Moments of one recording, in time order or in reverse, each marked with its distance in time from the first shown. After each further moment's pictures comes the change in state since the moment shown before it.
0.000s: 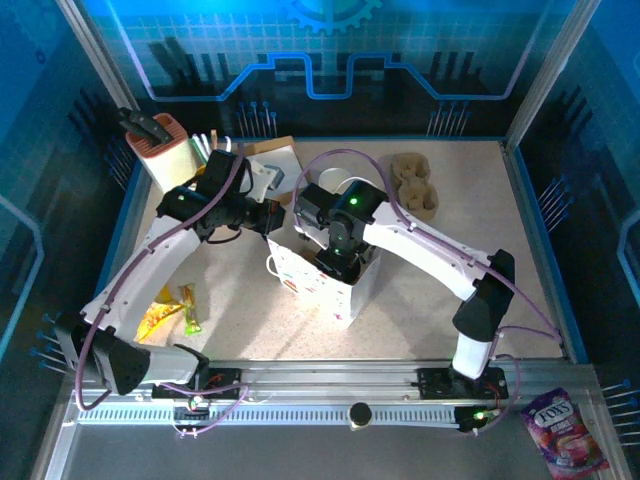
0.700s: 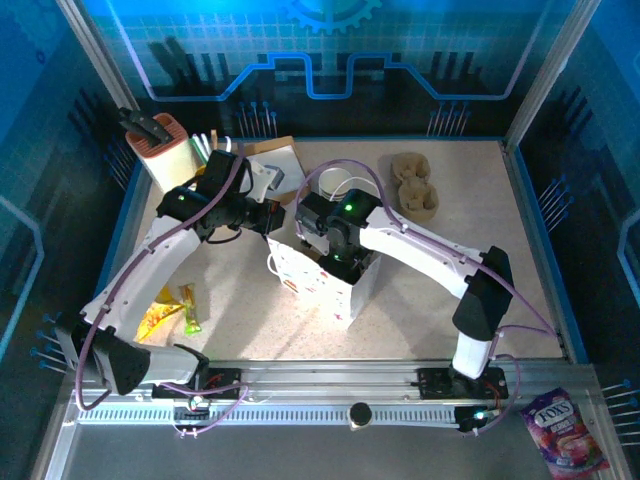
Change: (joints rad) left arm 0.000 0.000 -0.002 0.001 0.000 0.000; right arm -0.018 0.002 -0.122 0.085 -0.033 0.003
